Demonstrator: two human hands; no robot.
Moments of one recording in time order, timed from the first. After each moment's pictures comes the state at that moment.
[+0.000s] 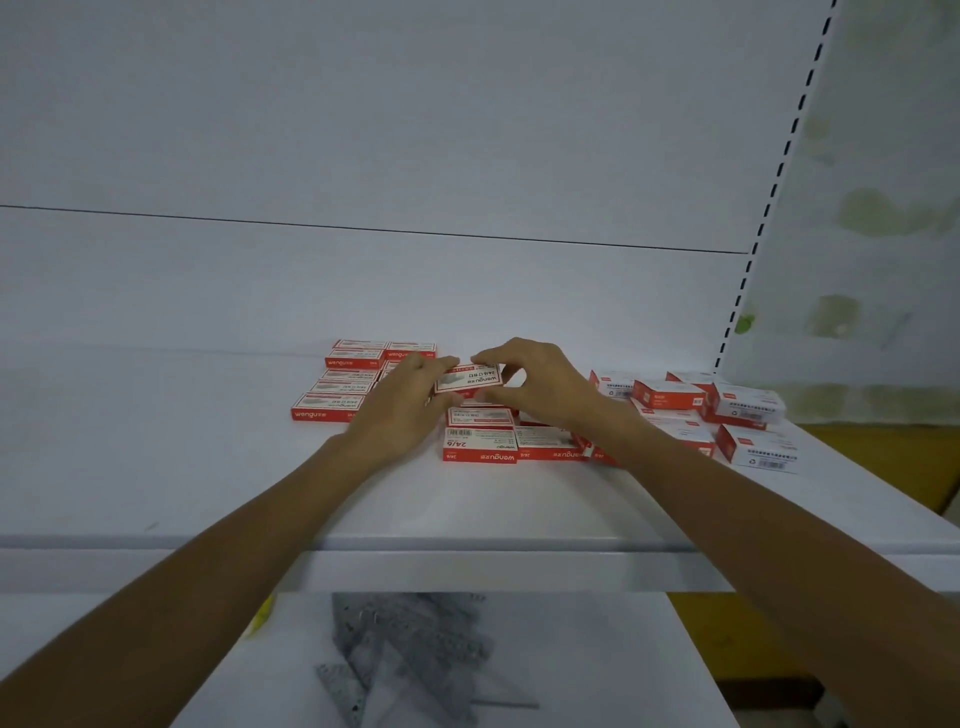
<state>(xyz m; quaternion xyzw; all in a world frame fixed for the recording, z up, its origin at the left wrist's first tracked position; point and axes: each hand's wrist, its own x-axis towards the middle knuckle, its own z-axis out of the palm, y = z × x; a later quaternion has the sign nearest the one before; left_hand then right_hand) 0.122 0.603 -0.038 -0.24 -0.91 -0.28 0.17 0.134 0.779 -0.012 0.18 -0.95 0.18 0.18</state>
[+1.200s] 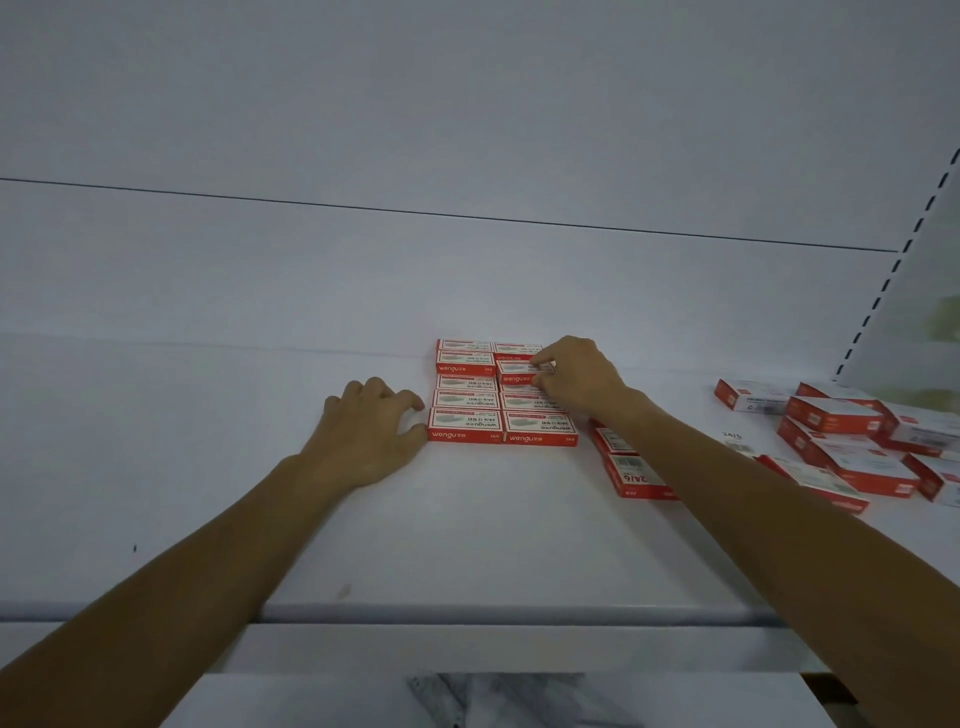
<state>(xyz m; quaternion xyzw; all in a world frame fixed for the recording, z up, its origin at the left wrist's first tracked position) 0.062 0.444 -0.056 -0.18 -0.97 -0.12 0.10 0.045 0.674 -0.020 -0.02 -0.98 0.16 0.13</state>
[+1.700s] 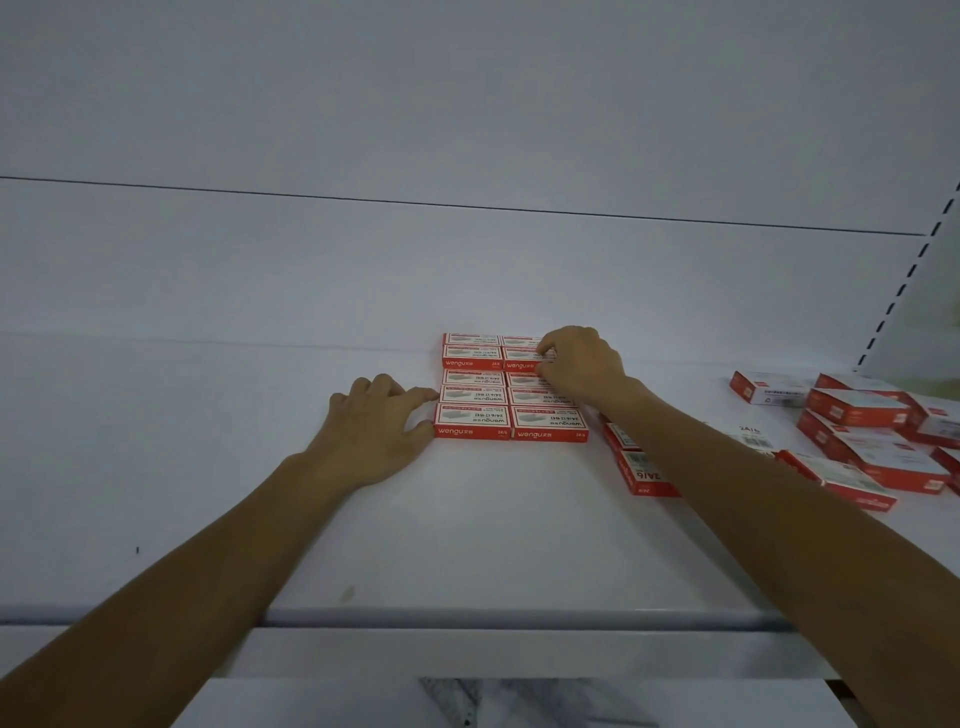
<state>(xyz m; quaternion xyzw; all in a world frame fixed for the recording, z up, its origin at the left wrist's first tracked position) 0.060 0.445 -0.057 -0.18 -0.97 -0.10 0.09 0.030 0.670 -0.024 -0.05 -0.98 0.15 0.14</state>
